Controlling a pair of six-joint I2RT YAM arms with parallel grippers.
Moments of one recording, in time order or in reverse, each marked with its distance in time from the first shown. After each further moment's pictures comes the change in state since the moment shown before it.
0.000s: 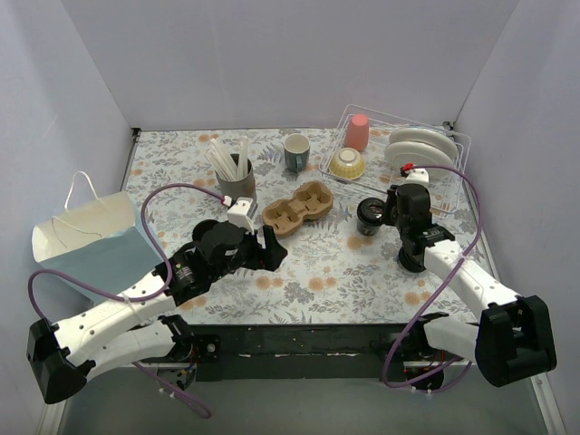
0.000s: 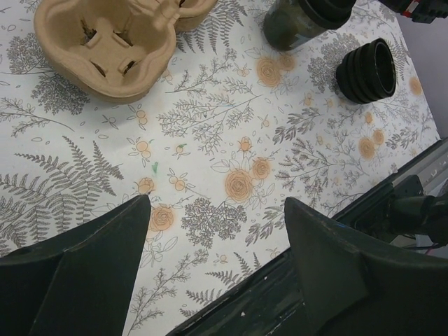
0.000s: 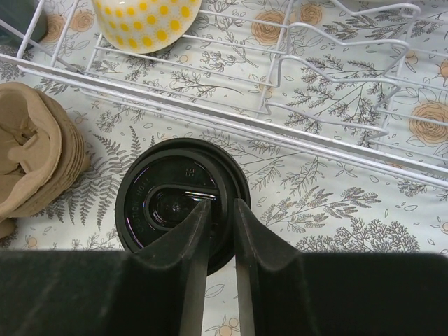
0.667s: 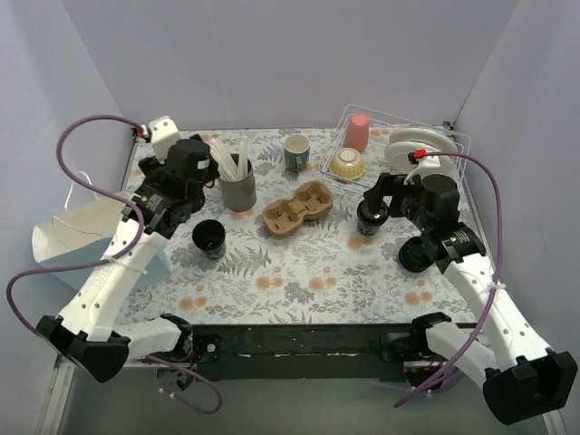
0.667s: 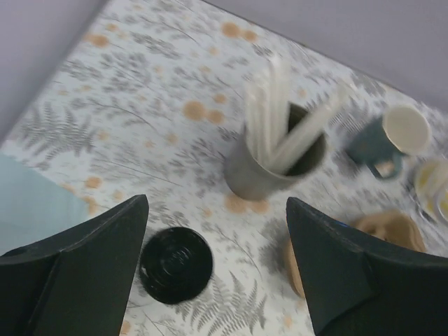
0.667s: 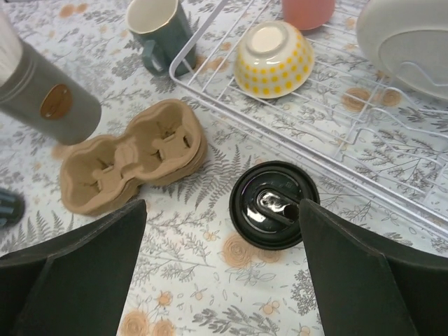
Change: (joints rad) left arm 0.348 0.290 0.655 -0.449 -0.590 0.008; right arm -0.006 -0.204 0.183 -0.199 -0.264 -0.063
